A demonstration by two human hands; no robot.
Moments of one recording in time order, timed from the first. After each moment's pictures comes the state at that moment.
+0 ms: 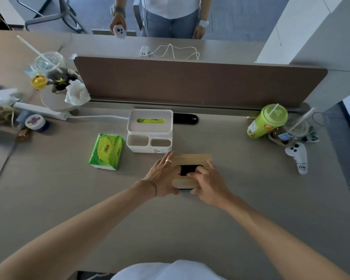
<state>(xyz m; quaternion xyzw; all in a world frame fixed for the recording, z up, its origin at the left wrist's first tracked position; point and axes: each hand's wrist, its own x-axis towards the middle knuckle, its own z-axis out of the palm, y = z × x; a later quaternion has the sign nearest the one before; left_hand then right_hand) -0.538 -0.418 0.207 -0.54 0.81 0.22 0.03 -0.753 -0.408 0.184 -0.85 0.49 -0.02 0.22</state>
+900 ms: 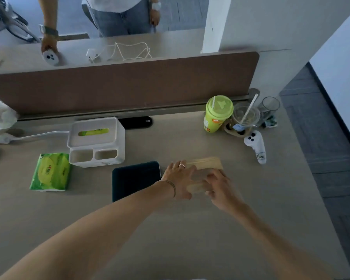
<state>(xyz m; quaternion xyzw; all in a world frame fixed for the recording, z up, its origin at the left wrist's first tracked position) -0.758 -0.460 0.169 -0.47 0.83 0.22 0.21 -0.953 -0.402 0.134 -0.75 0.61 -0.04 0.25</state>
